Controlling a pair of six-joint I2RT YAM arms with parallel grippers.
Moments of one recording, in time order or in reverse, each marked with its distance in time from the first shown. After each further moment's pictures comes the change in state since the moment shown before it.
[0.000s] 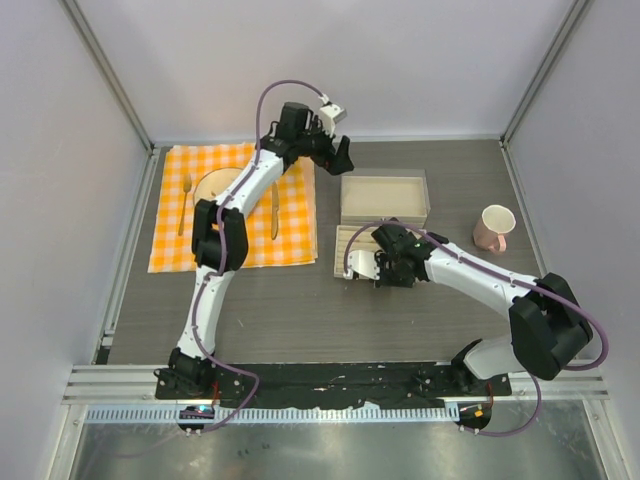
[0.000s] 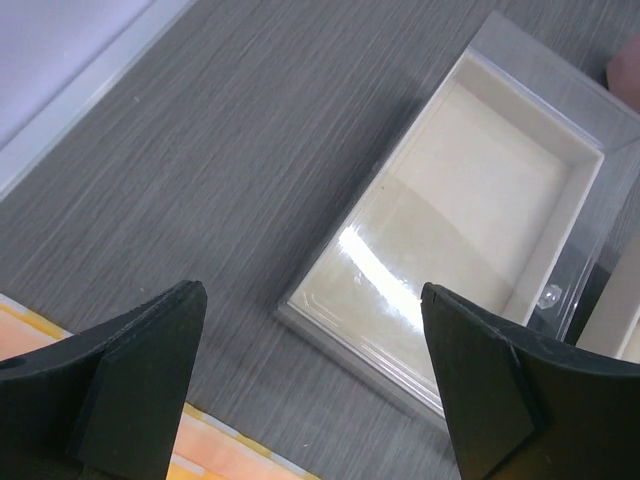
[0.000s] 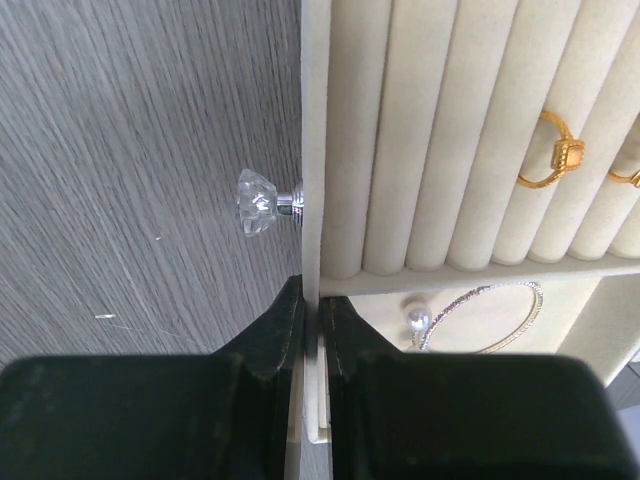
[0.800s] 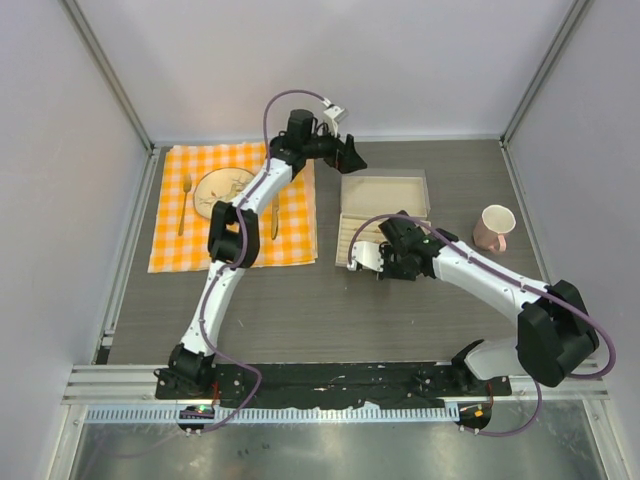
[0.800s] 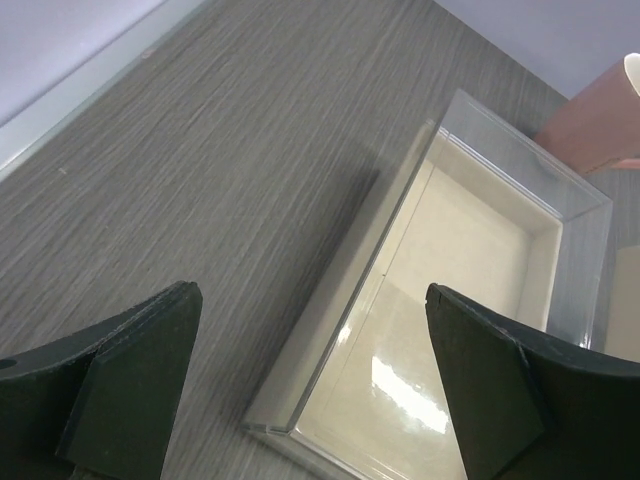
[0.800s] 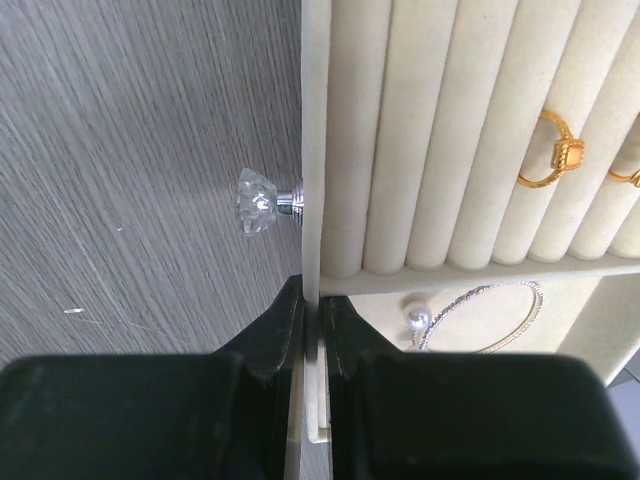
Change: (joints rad) left arm 0.010 0.235 0.193 0.251 0.162 -0.234; right arm -0.045 -0.042 0.022 0.010 -0.008 -0.022
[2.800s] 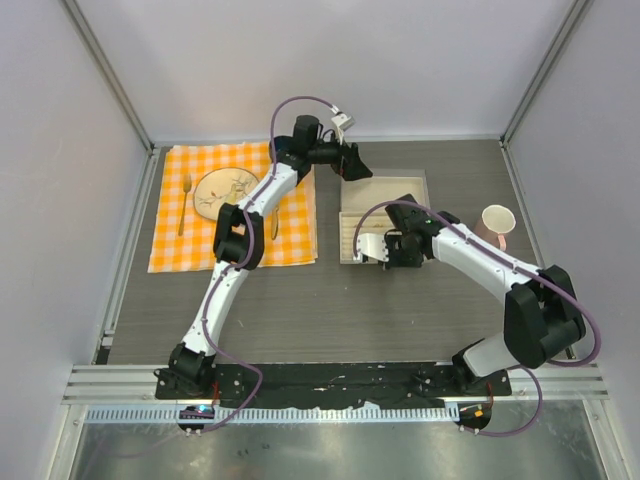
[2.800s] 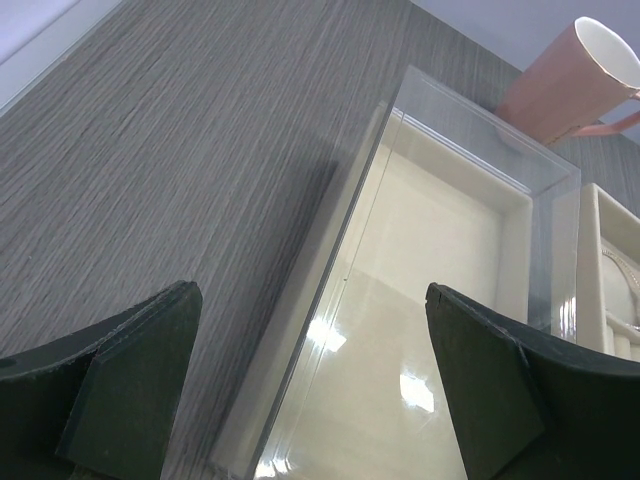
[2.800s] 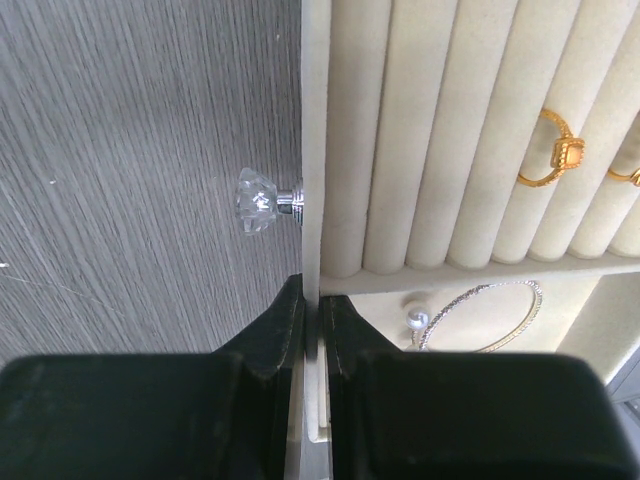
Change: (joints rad) left arm -0.025 0.068 0.039 0.038 0.118 0.003; right arm -0.111 0.099 0.113 -0.082 -0.072 -0.201
